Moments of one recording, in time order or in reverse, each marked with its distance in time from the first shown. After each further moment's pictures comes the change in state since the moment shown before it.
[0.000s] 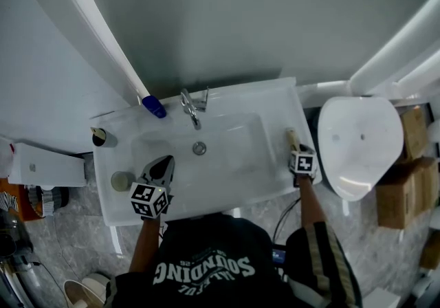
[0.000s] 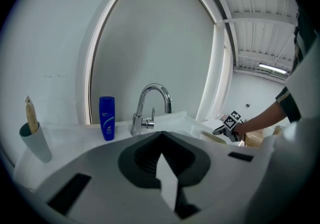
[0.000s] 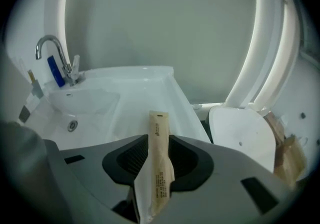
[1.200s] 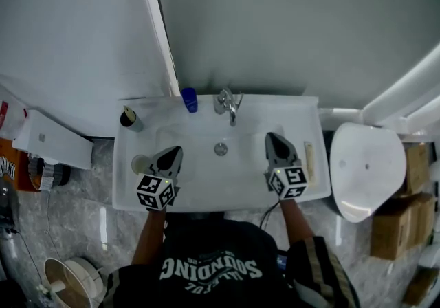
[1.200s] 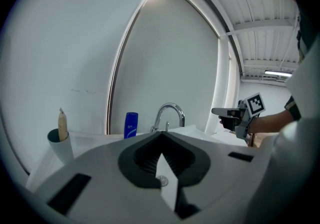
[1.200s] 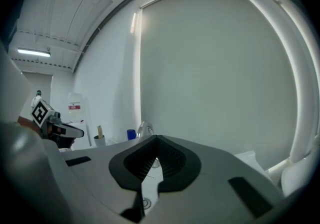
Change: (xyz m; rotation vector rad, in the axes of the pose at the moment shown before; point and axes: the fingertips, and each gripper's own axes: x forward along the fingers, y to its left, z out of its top) left arm -0.064 0.042 0.019 -0.041 -0.160 0.095; right arm -0.211 0.268 0.177 -0.150 -0.738 0.504
